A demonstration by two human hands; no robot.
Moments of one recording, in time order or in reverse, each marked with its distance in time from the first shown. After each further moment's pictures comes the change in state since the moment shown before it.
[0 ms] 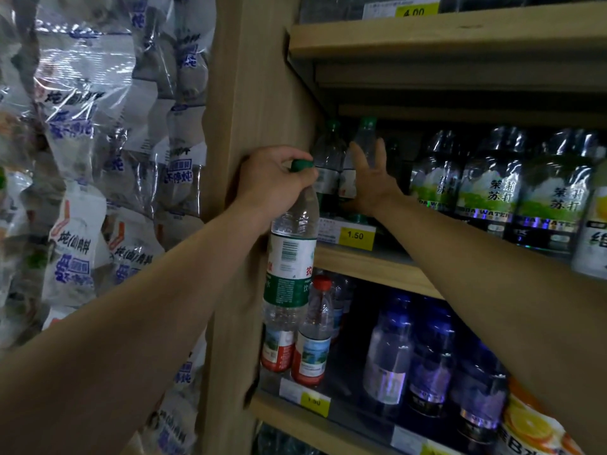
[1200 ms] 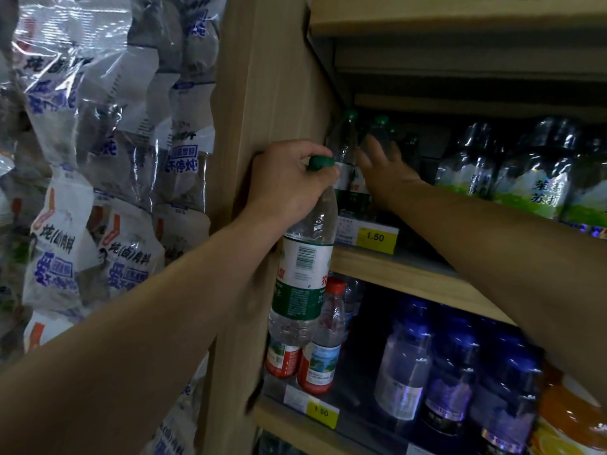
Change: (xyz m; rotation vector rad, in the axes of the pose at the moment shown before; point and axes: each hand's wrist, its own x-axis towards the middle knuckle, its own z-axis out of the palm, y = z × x) left_hand -0.002 -0.011 0.002 0.074 0.048 0.117; right_hand 0.055 0.016 0.020 -0.594 -0.082 -0.137
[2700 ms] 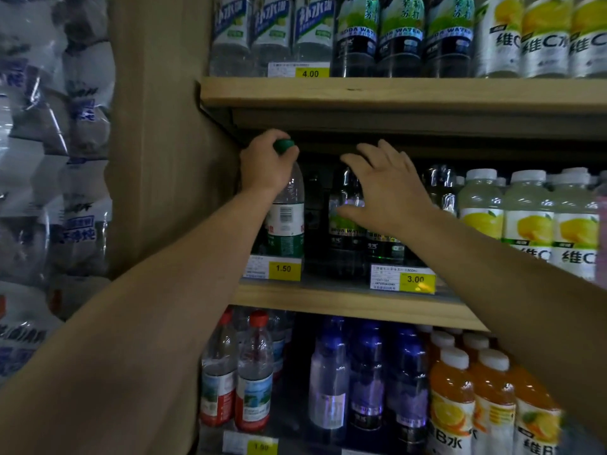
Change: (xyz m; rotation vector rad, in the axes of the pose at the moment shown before) left_hand 0.095 0.053 0.095 0.081 0.011 0.167; right_hand -0.162 0.079 -0.091 0.100 0.386 0.154
